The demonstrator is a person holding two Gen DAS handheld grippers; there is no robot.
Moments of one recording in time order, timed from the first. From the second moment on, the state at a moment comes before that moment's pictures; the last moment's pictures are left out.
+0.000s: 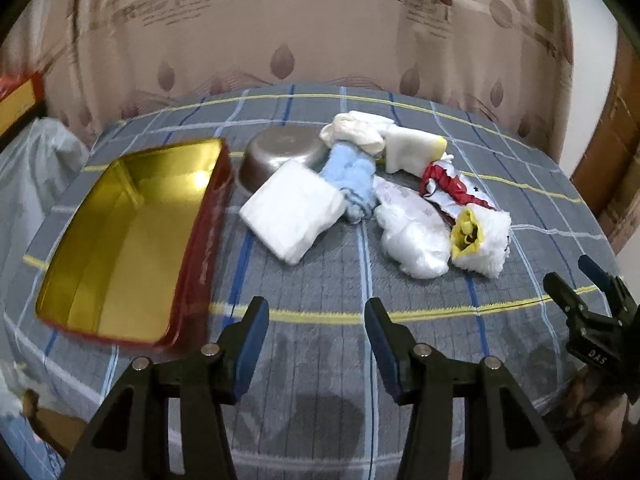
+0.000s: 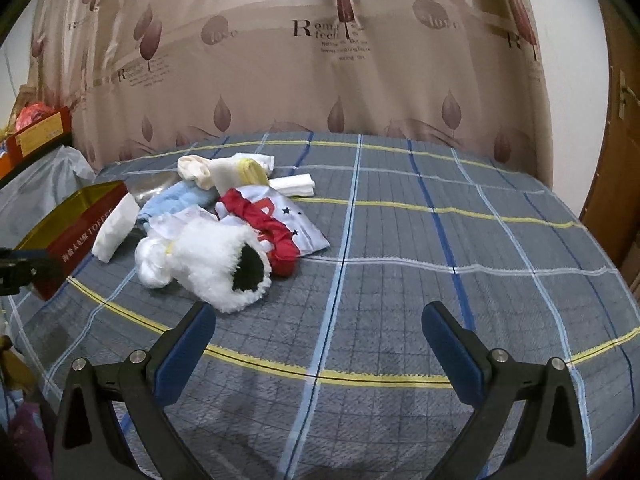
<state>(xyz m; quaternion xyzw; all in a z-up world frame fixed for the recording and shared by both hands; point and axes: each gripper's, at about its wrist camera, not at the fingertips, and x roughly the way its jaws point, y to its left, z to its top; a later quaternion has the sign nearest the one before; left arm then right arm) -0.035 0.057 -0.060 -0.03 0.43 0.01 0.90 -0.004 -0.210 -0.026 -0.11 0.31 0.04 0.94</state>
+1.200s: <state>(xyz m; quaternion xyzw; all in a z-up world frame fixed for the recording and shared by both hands) 0.054 0.046 -0.102 0.14 0.42 0.07 0.89 0.017 -0.203 -0.035 -0.10 0.34 0.07 0.93</state>
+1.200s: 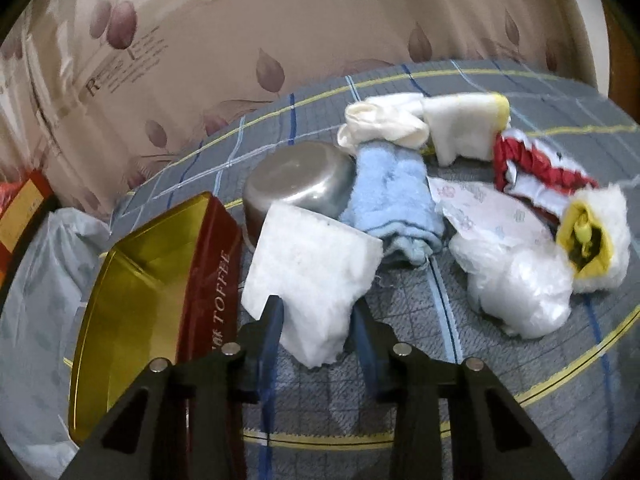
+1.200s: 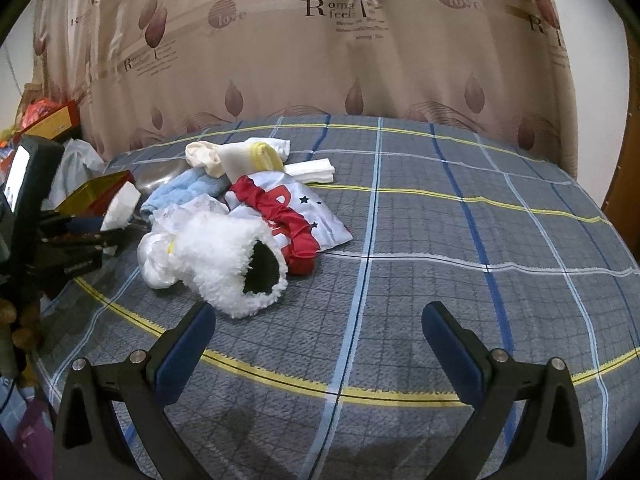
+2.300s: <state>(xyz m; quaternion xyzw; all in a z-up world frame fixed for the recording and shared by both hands) -0.037 0.112 0.008 -0.04 0.40 0.07 0.91 0.029 -0.135 -0.020 -0.23 0.31 0.15 0.91</state>
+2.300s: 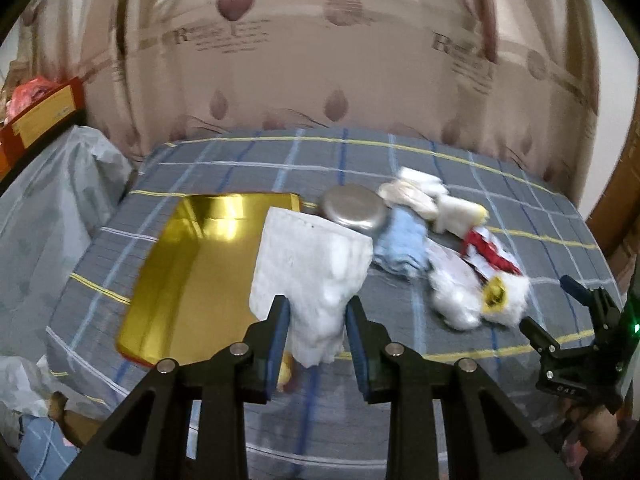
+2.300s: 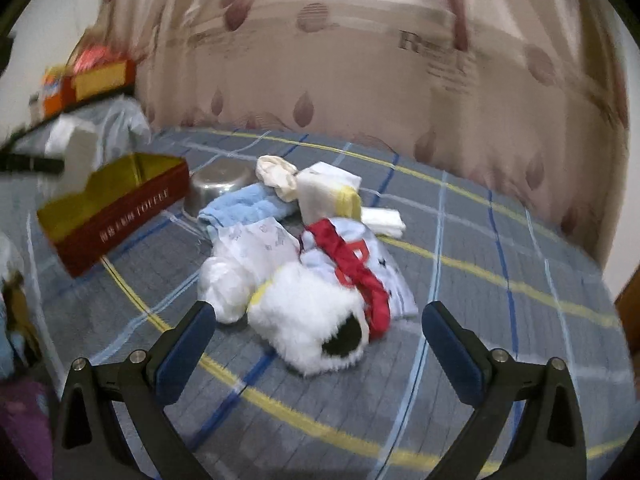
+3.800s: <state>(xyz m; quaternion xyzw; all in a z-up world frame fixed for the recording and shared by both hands) -0.134 0.214 -0.002 -0.23 0.33 0.19 0.90 0.159 0.138 -0.041 -0.16 0.45 0.35 0.81</state>
